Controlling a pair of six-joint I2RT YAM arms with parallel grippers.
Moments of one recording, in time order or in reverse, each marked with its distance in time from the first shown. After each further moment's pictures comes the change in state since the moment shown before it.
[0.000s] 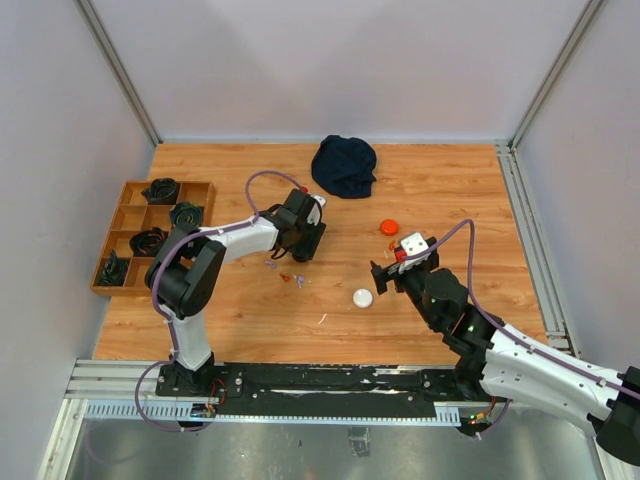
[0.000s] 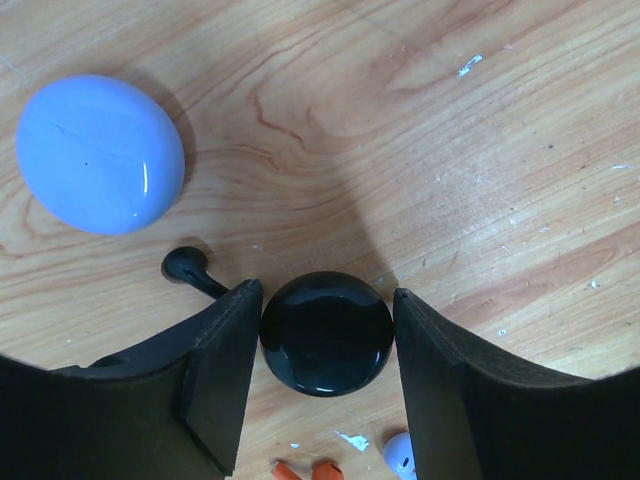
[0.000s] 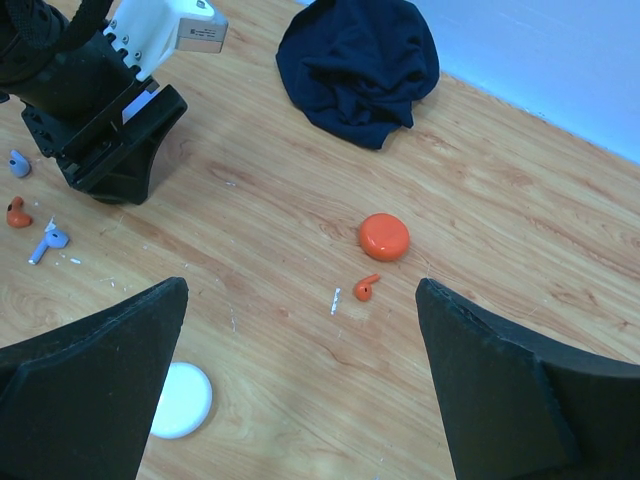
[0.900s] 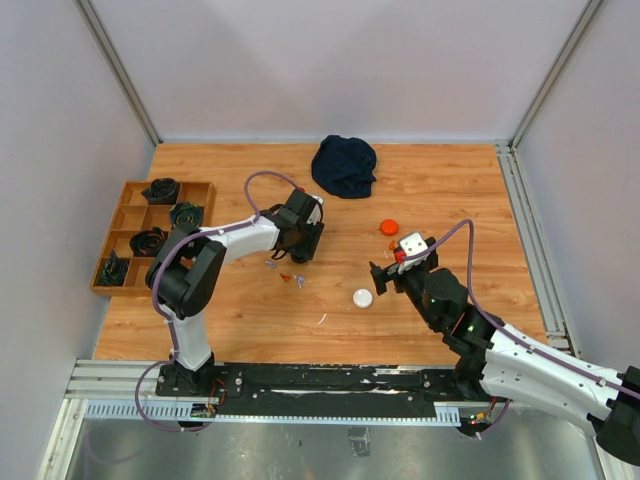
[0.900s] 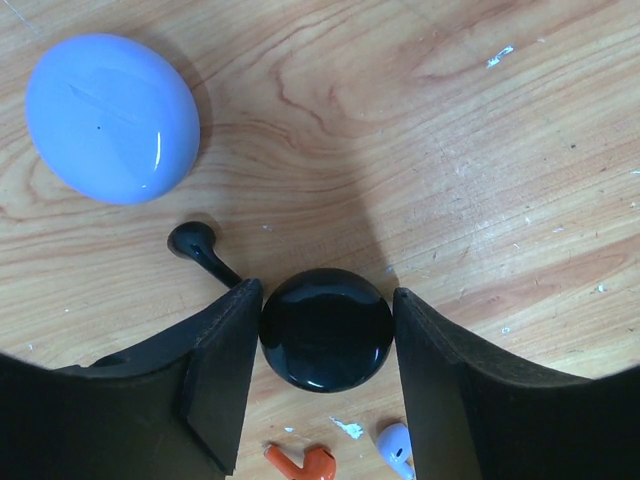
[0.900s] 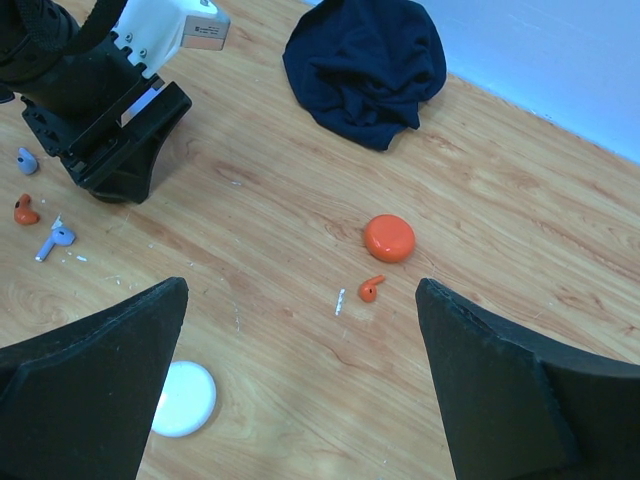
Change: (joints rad) left arm -0.008 0.002 0.013 -0.051 -0.047 -0.064; right arm 0.000 0.002 0.000 0.000 -0.014 0.000
